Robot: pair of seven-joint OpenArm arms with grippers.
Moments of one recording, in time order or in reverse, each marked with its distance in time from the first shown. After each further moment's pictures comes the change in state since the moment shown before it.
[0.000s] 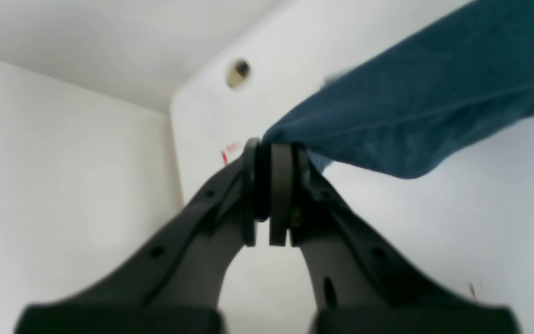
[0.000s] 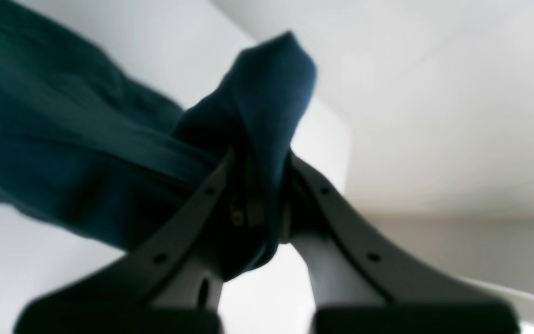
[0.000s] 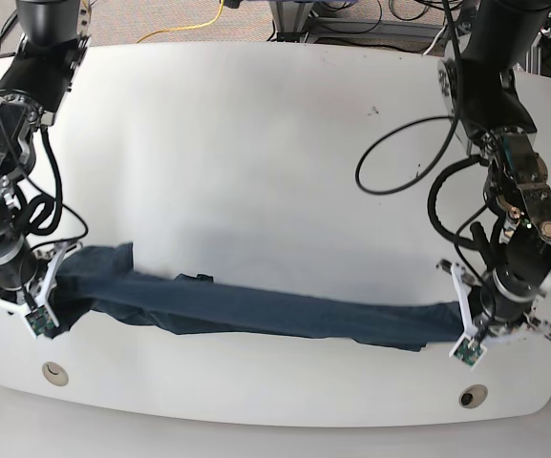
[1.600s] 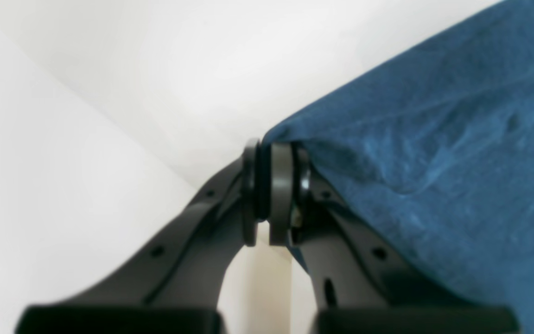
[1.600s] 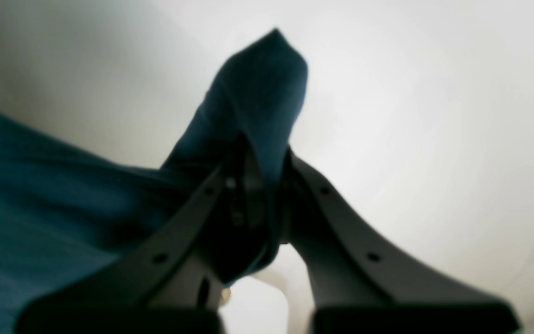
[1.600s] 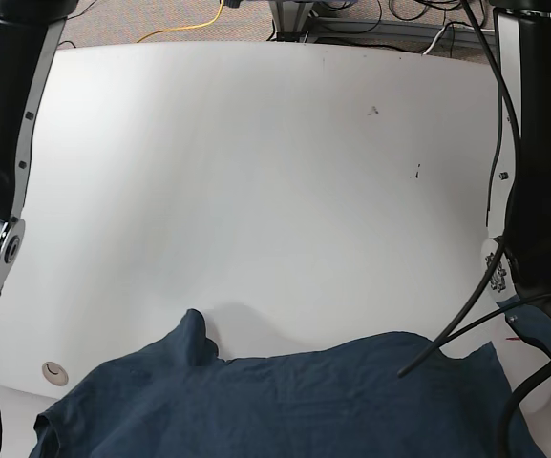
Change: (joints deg) left arm -53.9 1.4 -0.3 -16.8 0.5 0.0 0.6; right arm 61.6 1.9 -18.1 -40.9 -0.1 -2.3 13.6
